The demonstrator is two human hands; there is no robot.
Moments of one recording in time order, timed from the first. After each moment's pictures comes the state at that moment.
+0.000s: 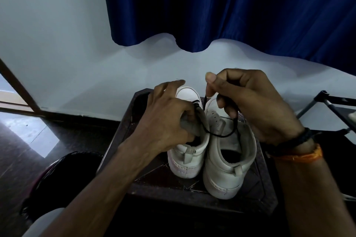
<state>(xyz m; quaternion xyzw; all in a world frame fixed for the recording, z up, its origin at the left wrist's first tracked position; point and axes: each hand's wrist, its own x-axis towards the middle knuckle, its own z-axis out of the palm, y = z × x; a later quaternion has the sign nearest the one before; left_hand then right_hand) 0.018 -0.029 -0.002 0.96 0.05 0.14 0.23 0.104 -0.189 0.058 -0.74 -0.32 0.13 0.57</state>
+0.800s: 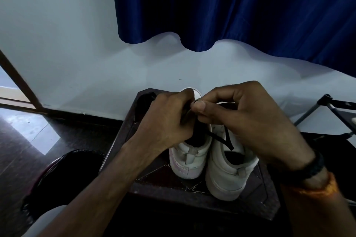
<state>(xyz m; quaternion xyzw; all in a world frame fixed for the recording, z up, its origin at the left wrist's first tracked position) 0.019 -0.027 -0.004 0.92 0.00 0.27 0.29 0.065 -0.186 0.064 -0.80 -0.34 0.16 0.47</state>
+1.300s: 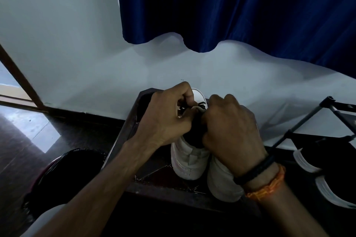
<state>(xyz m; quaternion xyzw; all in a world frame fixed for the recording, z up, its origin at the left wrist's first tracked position) 0.024 -0.018 -0.014 0.86 0.05 0.25 0.45 0.059 -0.162 0.033 -0.90 -0.42 -0.13 0.06</state>
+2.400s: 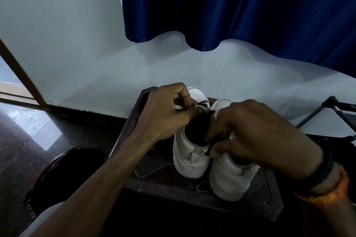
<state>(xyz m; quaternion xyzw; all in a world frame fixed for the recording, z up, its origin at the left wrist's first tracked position) 0.025 -0.012 -0.015 0.82 0.09 0.24 0.51 0.073 -0.195 0.064 -0.87 -0.50 0.06 0.03</state>
